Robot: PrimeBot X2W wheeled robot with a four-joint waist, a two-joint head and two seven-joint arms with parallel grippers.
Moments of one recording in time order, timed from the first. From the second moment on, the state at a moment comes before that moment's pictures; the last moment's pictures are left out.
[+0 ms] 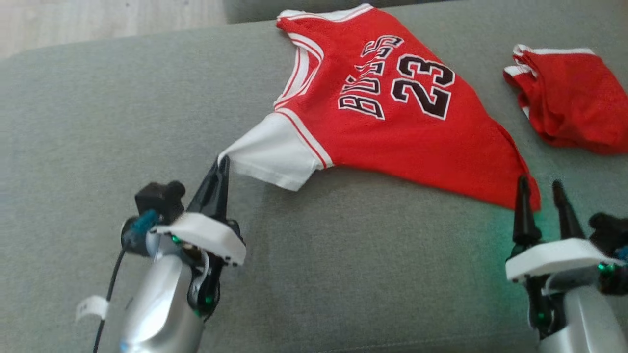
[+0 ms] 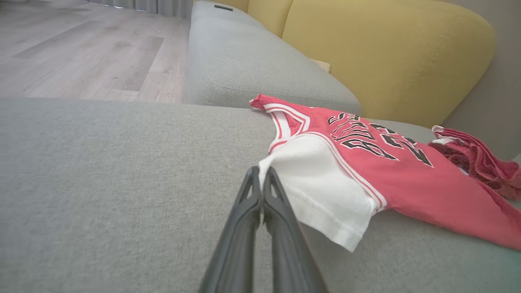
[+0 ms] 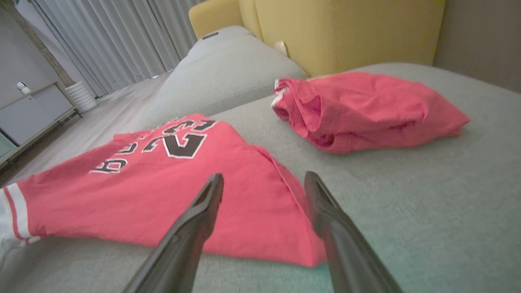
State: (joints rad) left arm -0.35 0.03 -0.28 0.53 -0.31 -0.06 -0.26; right arm -0.15 -0.04 -0.13 0.34 0.28 0.13 -0.13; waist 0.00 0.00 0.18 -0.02
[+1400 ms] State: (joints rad) left arm -0.23 0.03 -0.23 0.42 -0.34 -0.06 -0.26; right arm -0.25 -0.05 0.01 0.54 0.59 0.13 -0.20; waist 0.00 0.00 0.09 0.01
